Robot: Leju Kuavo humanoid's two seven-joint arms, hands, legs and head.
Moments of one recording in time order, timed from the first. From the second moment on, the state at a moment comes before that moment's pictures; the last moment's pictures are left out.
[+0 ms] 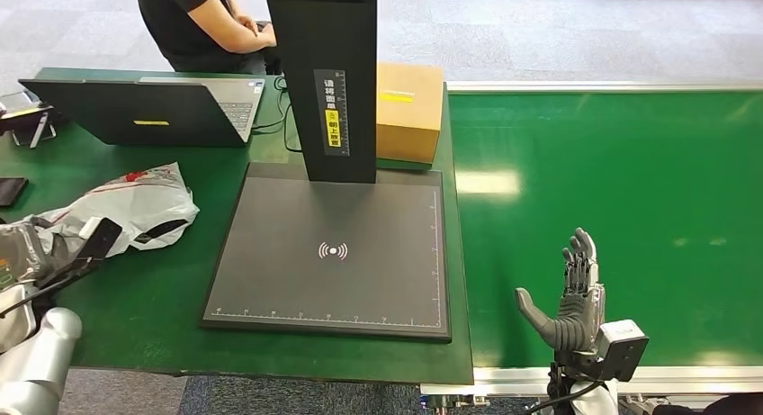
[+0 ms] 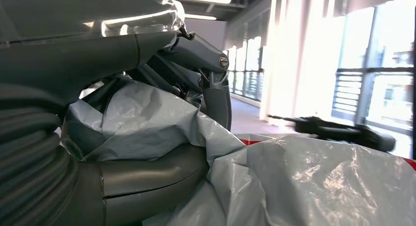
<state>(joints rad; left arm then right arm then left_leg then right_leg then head) -0.45 0.28 0.35 -0.78 -1.36 0.57 -0.06 0.01 0.13 -0.23 -1.44 0.00 0.07 -0.62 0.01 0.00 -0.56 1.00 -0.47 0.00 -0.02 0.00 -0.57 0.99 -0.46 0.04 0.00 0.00</state>
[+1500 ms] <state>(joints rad) -0.14 -0.17 0.12 -1.36 -0.11 -0.24 -0.56 -0.15 0.15 -0.15 -1.45 -0.20 0.34 -0.44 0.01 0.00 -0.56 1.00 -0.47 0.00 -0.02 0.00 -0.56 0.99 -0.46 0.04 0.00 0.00</state>
